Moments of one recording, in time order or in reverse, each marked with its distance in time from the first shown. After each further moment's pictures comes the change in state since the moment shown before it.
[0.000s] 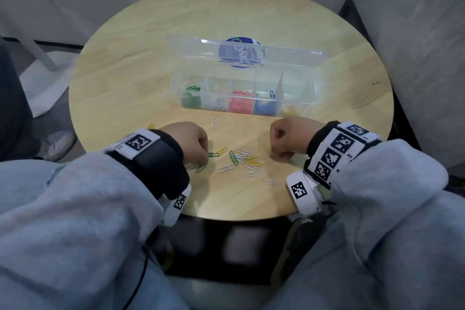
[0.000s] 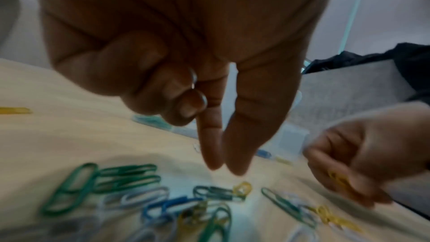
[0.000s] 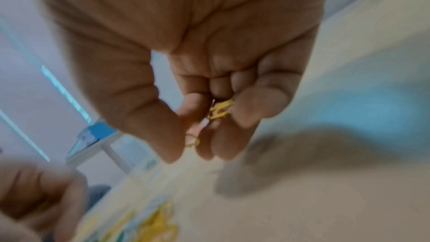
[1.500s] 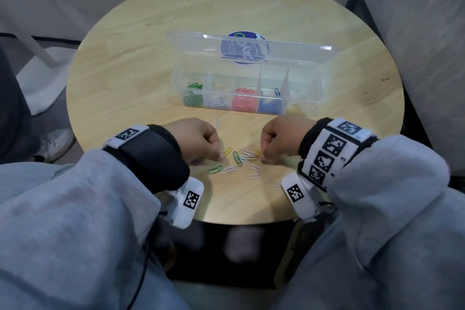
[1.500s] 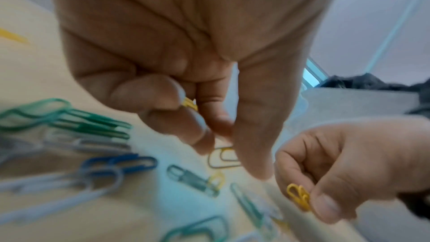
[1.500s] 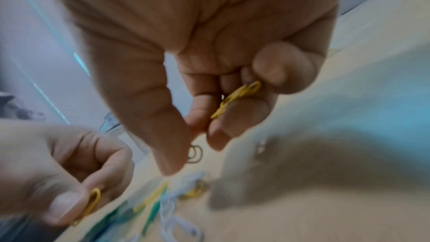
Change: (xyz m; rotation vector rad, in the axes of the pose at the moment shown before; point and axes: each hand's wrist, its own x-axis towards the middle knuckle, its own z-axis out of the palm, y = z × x) left_hand 0.014 -0.006 -0.002 -0.320 -0.134 0.125; right_hand 0.002 -0.024 0.007 -0.213 -0.015 -0.038
